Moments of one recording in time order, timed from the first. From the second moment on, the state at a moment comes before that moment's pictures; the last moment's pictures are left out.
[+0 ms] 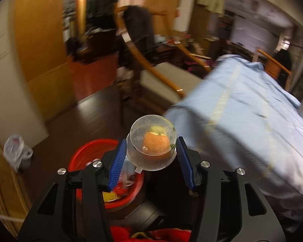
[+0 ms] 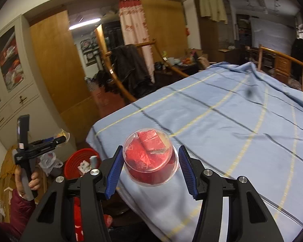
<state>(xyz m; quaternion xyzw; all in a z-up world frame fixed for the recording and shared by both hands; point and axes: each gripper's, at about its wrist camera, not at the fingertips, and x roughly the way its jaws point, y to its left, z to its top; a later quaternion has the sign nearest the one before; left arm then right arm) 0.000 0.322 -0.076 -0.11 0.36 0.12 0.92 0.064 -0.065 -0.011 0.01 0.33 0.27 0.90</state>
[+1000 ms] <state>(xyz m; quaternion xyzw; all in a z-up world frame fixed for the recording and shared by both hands) -0.068 0.483 -0.131 -0.19 0.36 0.38 0.83 0.083 0.206 -0.070 -0.13 0.42 0.46 0.77</state>
